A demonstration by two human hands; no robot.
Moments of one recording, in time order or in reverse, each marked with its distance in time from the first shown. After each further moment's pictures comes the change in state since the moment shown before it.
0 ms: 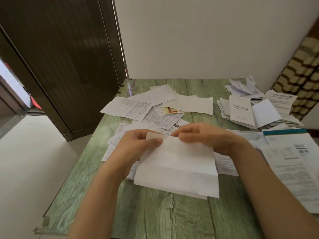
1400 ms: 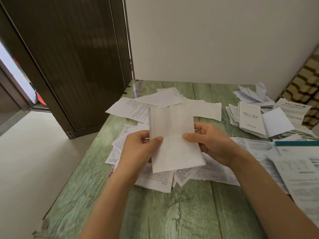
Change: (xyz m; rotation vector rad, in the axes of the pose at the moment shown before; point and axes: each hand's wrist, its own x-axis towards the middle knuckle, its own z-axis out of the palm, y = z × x) left_hand 0.006 -0.008 0.007 -0.131 0.204 0.095; right_hand 0.016 0.004 0.015 0.267 0.286 -0.059
